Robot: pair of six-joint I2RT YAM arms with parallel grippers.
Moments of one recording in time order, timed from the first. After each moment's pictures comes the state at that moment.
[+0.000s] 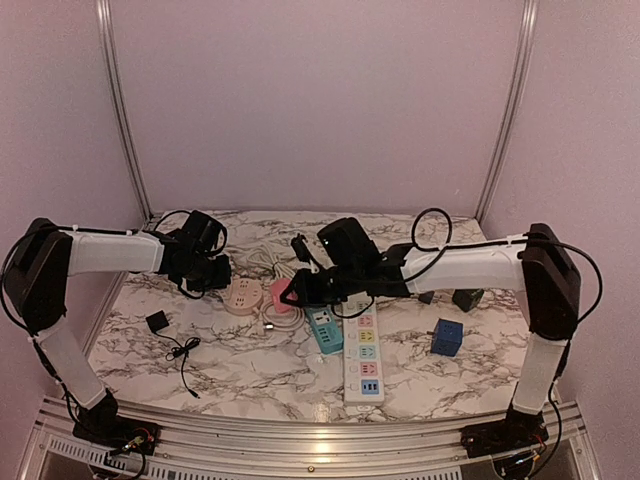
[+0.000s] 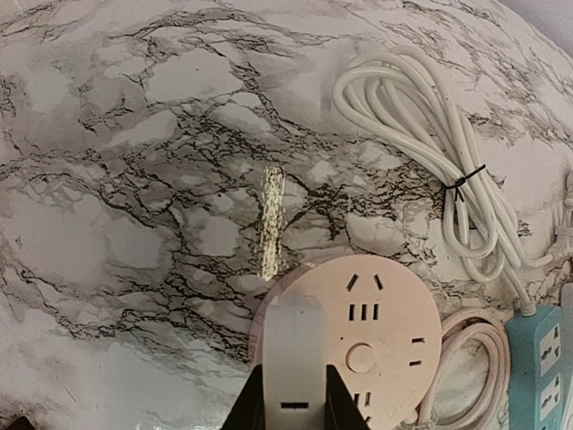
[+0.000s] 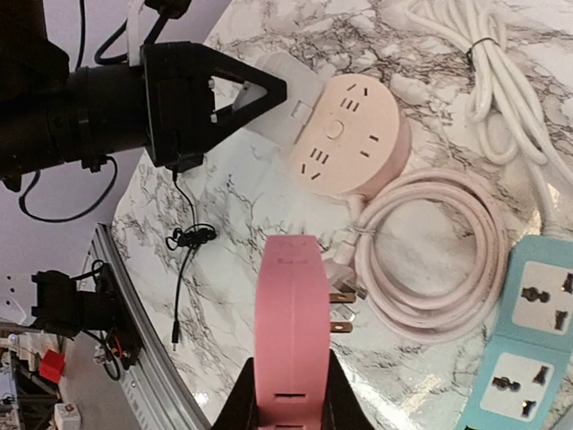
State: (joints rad) left arm -0.51 1.71 1.05 -0.33 -0.12 -0.58; right arm 0.92 1.91 1.35 -0.05 -0.32 0.67
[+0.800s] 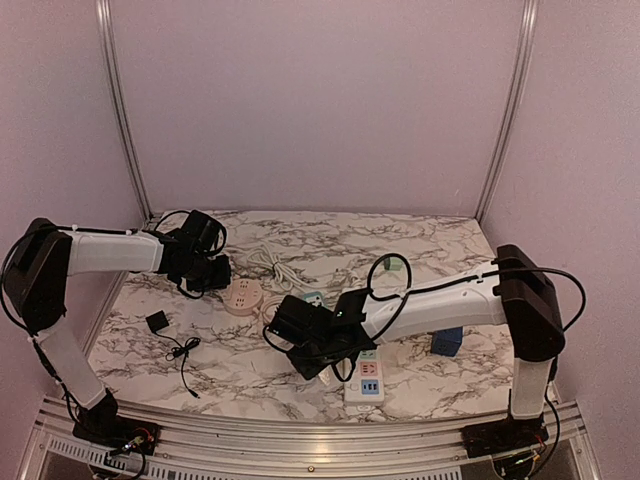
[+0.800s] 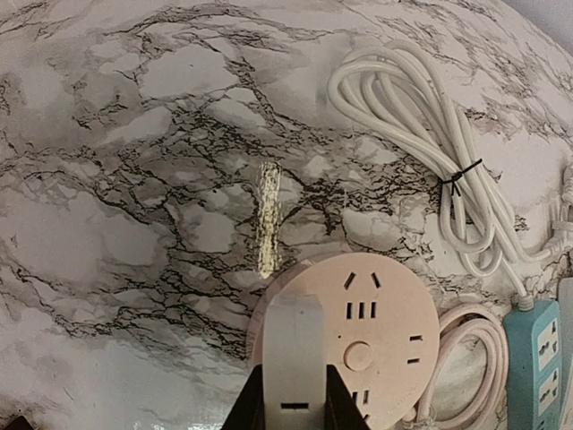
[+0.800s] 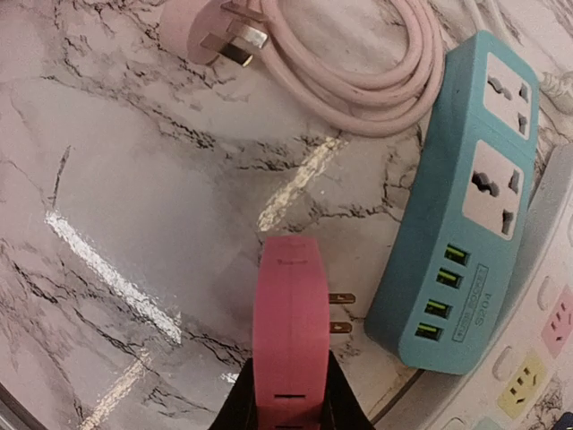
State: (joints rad) left arm -0.51 1.71 1.05 -0.33 -0.10 -0.57; right arm 1.24 1.99 1.40 -0.60 0.33 0.44
